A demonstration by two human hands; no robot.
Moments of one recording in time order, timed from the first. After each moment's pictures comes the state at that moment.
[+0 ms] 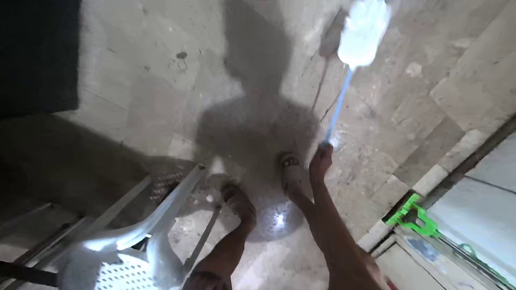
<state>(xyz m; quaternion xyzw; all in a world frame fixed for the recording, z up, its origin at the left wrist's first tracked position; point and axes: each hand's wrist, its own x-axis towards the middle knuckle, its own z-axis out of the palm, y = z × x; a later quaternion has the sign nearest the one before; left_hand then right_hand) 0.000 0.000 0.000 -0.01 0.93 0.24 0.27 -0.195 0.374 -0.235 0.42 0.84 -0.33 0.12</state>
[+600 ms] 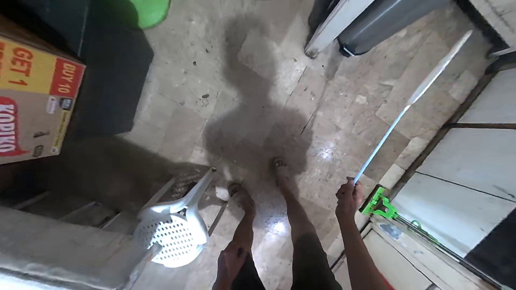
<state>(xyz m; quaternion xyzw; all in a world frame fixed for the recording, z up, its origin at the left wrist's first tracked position) 0.036 0.031 0.048 -0.08 0.85 0.20 0.48 -0.141 0.459 0.034 0.42 0.72 -0.55 -0.05</state>
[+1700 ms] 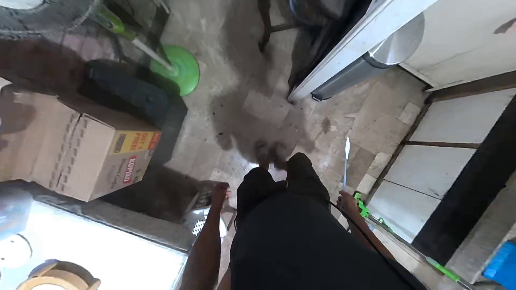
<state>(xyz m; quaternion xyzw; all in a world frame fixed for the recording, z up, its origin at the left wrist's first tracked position) -0.345 0.021 0.195 -0.40 0.70 0.47 0.37 -0.244 0.546 0.250 0.69 0.54 -0.46 0.16</state>
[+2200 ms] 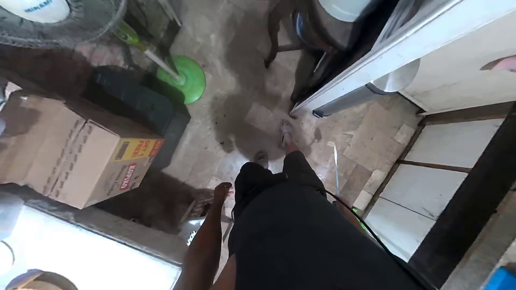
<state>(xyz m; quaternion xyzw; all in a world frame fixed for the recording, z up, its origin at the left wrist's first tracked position) -0.404 0.027 0.164 -0.40 0.68 0.46 0.41 -0.313 0.537 0.239 0.67 0.55 -0.46 0.20</state>
